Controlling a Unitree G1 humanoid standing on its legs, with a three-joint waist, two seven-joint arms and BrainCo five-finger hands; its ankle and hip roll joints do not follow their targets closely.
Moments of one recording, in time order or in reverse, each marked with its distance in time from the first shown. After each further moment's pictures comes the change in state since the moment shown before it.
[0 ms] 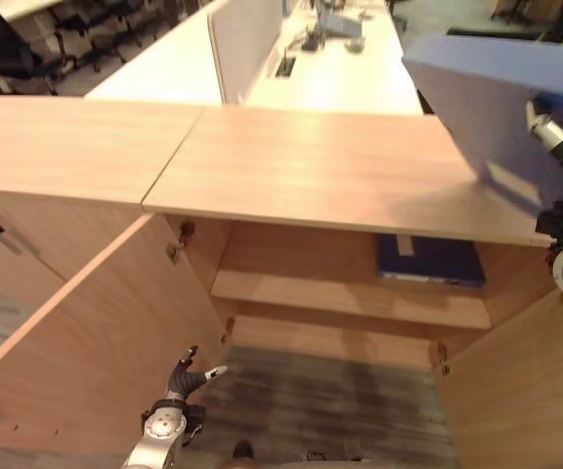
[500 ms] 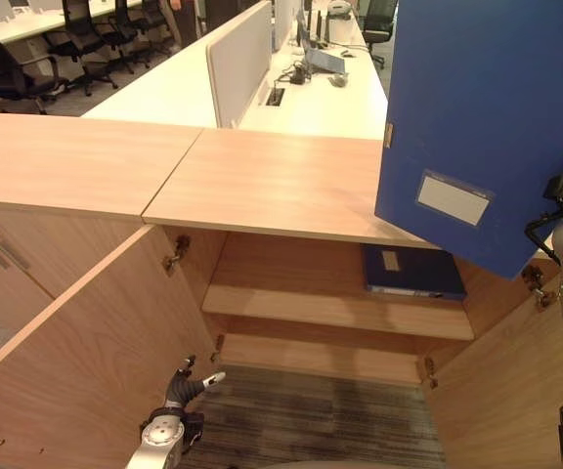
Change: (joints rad) left arm 0.023 -0.027 0.029 -0.002 -0.032 0.037 -0.028; right arm -0.149 0.080 0.016 0.134 0.760 -0.118 0.045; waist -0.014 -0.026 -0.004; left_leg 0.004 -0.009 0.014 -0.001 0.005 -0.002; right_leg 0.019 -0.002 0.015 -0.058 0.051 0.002
